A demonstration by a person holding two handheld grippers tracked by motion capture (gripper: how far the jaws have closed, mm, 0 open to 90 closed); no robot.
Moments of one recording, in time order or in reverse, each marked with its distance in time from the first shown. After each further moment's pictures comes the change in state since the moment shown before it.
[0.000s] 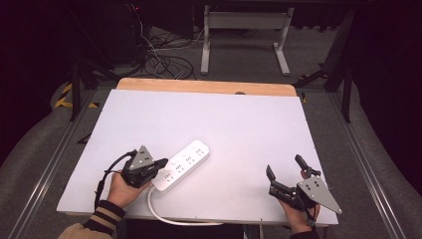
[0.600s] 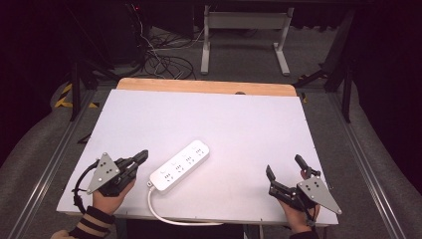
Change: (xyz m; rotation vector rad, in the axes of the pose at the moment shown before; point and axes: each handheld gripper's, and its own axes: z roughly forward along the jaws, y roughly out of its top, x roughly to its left) left arm -0.002 -0.011 -0.059 -0.359 0.116 -0.008; right arm 0.001 0.000 0.000 -0.006 -0.004 -0.003
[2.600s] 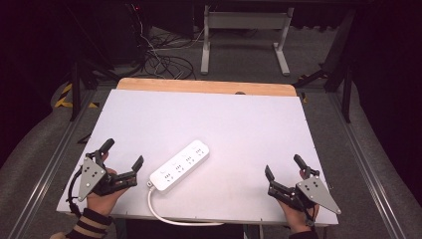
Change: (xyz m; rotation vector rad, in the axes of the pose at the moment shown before) left arm 0.010 -0.019 -0.008 -0.190 0.226 -0.043; right arm 0.002 0.001 0.001 -0.004 0.012 -0.005
